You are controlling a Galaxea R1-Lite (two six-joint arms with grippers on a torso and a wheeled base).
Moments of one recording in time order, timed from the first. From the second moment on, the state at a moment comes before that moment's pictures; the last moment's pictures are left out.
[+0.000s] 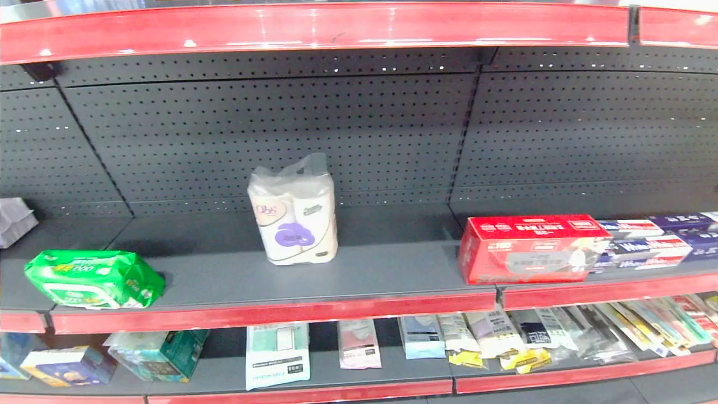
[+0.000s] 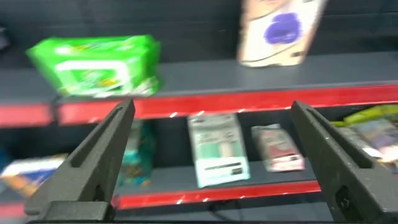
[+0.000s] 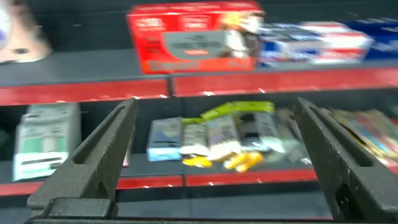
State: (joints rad) left arm 0.00 0.00 0.00 0.00 -0.02 0.01; right arm 0.00 0.00 0.00 0.00 -0.01 0.00
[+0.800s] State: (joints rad) left arm 0.00 0.00 0.00 0.00 -0.02 0.01; right arm 0.00 0.00 0.00 0.00 0.00 0.00
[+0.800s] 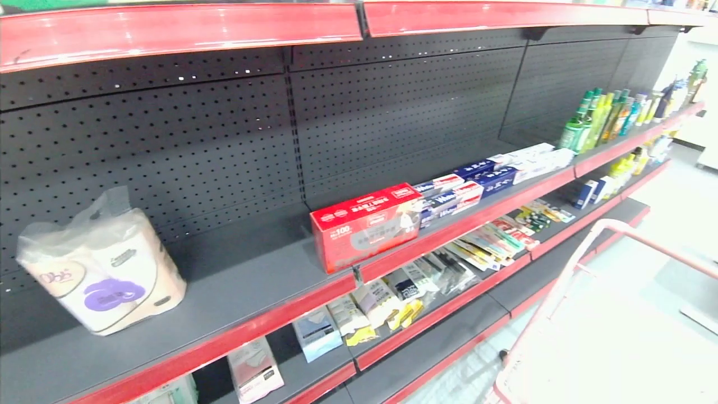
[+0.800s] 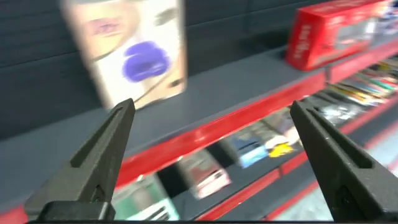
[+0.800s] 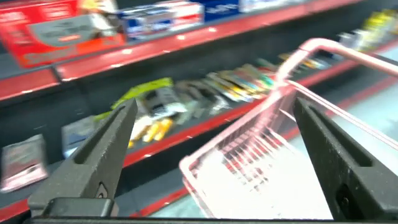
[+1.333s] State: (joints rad) left arm 0.00 0.00 0.00 0.00 -0.02 0.01; right arm 0.00 0.00 0.00 0.00 0.00 0.00
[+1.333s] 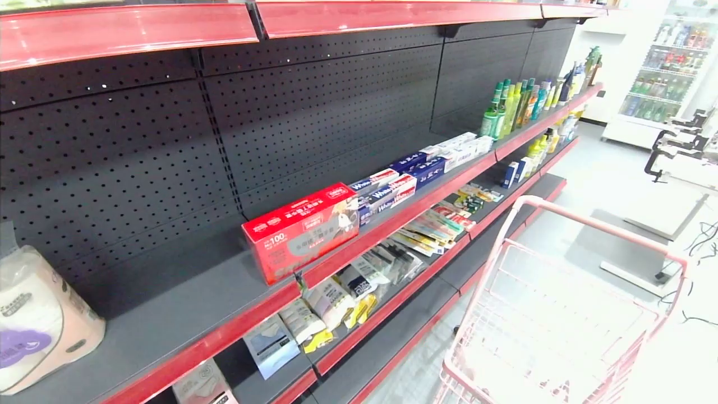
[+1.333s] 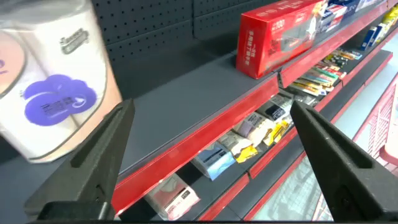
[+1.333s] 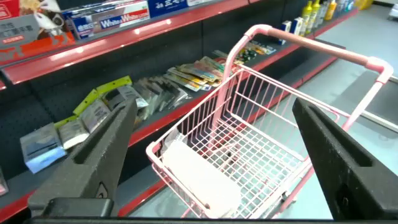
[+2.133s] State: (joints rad) left arm 0.00 0.00 0.00 0.00 -0.02 0.01; right arm 0.00 0.00 0.00 0.00 0.00 0.00
